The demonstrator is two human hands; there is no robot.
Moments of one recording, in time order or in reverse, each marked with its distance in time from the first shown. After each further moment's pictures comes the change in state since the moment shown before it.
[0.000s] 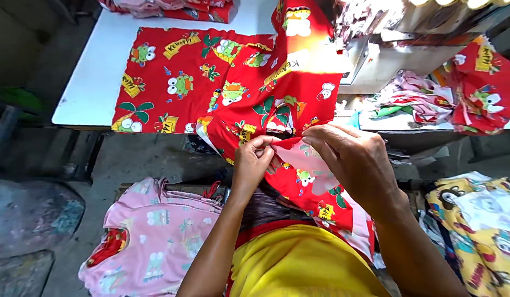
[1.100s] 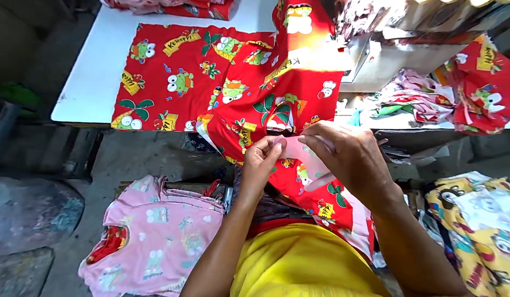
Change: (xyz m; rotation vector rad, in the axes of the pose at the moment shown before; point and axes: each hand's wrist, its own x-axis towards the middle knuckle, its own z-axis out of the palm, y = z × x) left_hand -0.010 0.005 0.016 -0.258 0.010 -0.059; right_hand 0.003 0.005 0.006 0.101 -0.044 0.021
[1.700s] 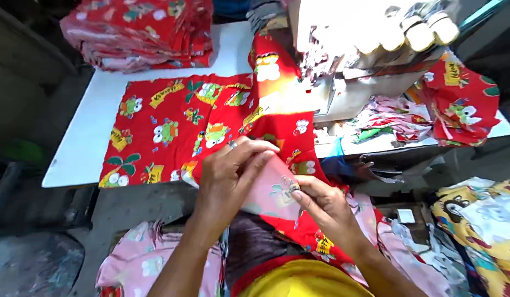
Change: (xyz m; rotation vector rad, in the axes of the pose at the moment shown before) left_hand 0.059 0.085 -0.014 0.688 -0.149 0.650; right_hand -0.040 0.018 0.040 0.882 0.115 0.278
